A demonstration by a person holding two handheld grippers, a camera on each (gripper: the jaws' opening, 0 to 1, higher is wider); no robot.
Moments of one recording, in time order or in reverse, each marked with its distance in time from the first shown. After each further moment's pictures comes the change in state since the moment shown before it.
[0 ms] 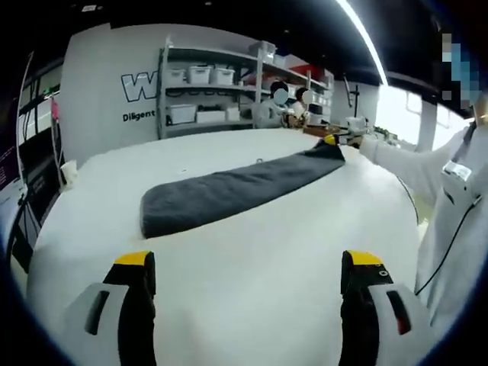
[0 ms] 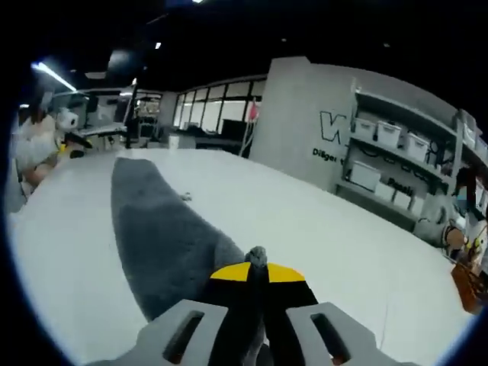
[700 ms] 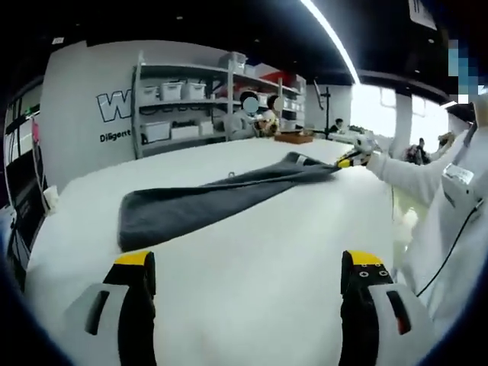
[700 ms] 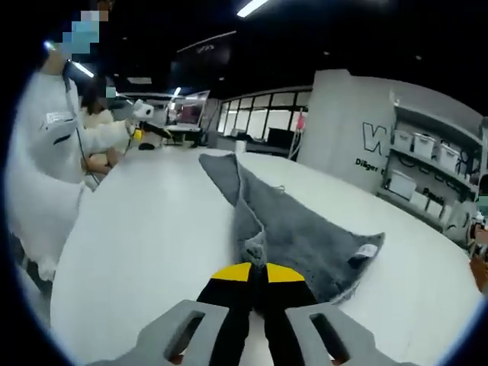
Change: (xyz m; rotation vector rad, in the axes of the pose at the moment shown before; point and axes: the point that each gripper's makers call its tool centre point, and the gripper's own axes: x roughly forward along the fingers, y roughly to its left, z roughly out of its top) left arm -0.015 -0.066 0.009 0.103 -0.066 -0.126; right arm -0.138 0.155 -0.064 -0.005 0.016 0.163
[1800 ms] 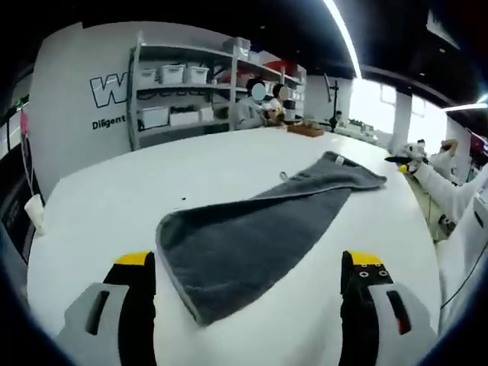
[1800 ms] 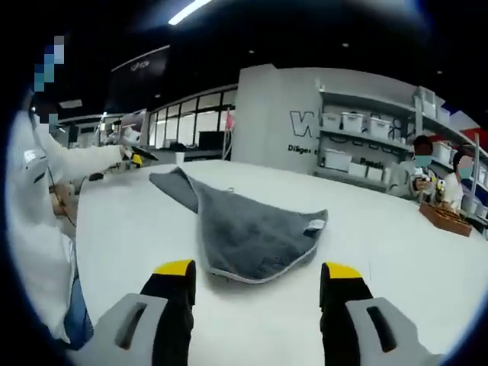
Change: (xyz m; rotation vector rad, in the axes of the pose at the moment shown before) left arm 0.106 0.186 0.035 -0.014 0.100 -0.053; right arm -0.076 0.008 0.026 0.224 -0.011 -0.336
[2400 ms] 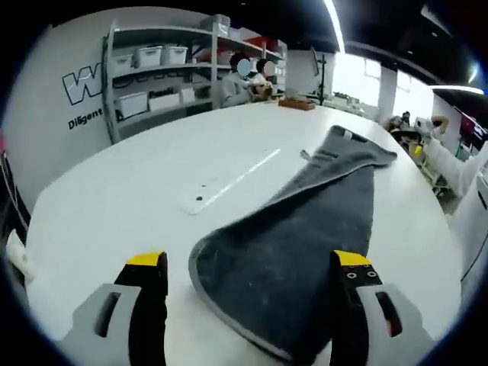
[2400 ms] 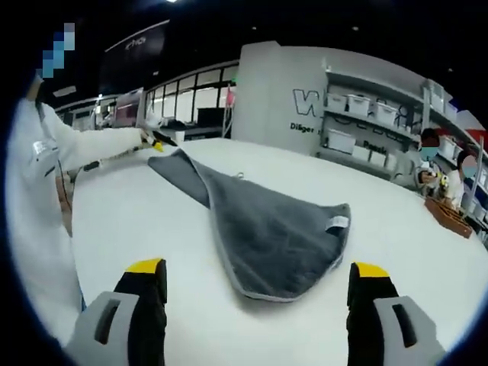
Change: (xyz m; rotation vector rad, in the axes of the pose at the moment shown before) left arm 0.077 0.065 0.000 0.097 0.133 -0.108; right arm 0.039 0.042 0.012 -0.001 0.138 -0.011
